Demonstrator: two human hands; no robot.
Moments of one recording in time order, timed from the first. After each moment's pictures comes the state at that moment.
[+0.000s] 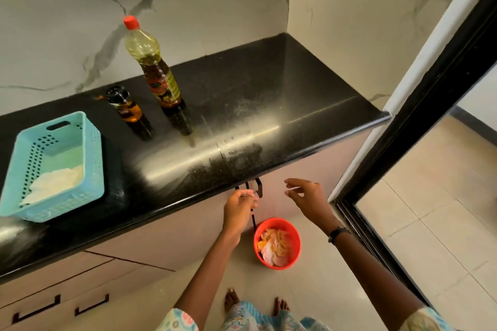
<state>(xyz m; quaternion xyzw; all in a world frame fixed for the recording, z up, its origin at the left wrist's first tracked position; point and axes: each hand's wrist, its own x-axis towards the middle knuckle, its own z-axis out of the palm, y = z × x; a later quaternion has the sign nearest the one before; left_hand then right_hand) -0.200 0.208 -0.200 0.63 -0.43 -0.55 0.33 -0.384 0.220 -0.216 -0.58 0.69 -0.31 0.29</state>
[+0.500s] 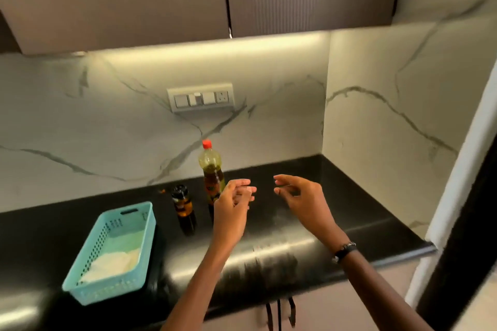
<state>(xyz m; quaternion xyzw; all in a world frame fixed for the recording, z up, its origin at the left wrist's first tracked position) -0.154 0.133 0.030 0.50 -0.59 -0.31 0.56 -0.322 0.117 0.023 -0.69 0.49 -0.50 0.18</state>
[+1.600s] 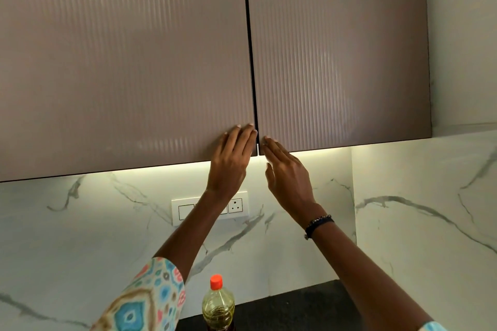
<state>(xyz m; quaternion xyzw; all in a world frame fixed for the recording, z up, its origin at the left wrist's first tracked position) -0.100 -0.174 0.275 0.35 -0.62 0.59 0.39 -0.244 -0.136 0.247 -0.67 0.40 -0.52 -0.34</state>
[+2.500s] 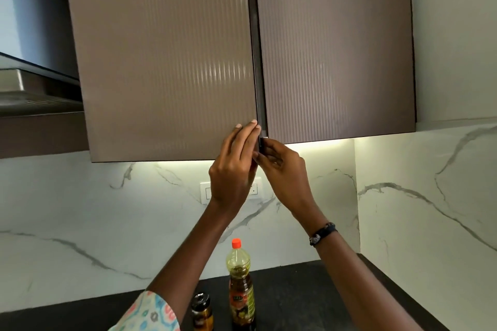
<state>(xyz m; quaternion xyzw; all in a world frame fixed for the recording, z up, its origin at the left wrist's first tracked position) -0.100 0.027 0.265 0.30 -0.60 0.49 0.55 -0.213 0.062 0.264 -0.68 0.30 -0.66 0.12</state>
